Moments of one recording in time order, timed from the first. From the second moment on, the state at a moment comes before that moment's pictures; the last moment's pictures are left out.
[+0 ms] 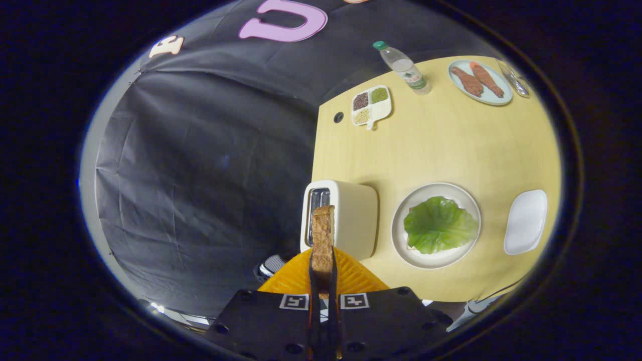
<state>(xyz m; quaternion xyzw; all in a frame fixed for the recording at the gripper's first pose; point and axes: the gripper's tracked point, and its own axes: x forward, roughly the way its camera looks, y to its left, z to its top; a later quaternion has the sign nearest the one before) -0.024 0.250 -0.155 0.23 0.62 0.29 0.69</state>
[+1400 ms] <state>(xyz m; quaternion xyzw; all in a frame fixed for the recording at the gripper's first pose) -0.013 0.157 -0.374 0.01 0.62 0.19 0.76</state>
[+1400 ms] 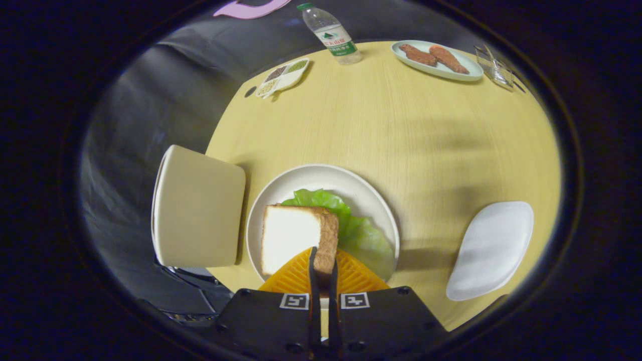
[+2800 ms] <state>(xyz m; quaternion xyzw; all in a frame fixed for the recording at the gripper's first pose) 0.059 0.109 -0.214 -0.12 0.21 0.07 0.97</state>
